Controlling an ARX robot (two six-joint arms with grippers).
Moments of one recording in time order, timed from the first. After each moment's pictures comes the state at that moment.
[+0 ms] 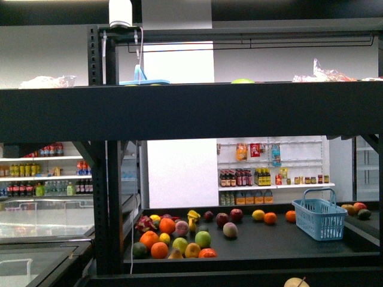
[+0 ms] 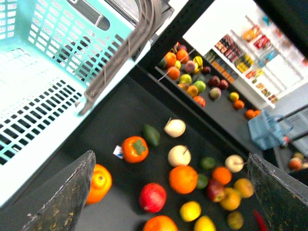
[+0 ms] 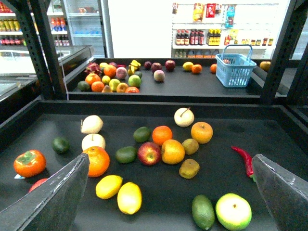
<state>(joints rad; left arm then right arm) 0.49 0.57 0.39 -0.03 0.42 -0.63 0.00 0.00 0.02 0.00 0.00 0.00</state>
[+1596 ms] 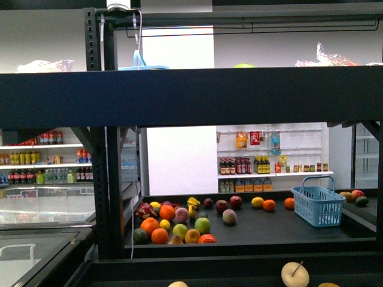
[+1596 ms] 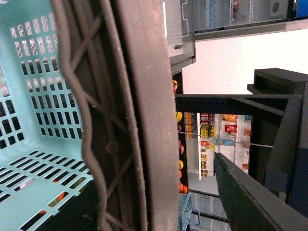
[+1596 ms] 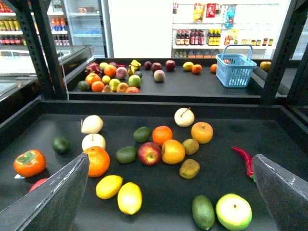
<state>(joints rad) 0.58 1.61 1.13 0.17 0.42 -1.23 0.00 0.00 0.02 0.00 0.00 0.00</state>
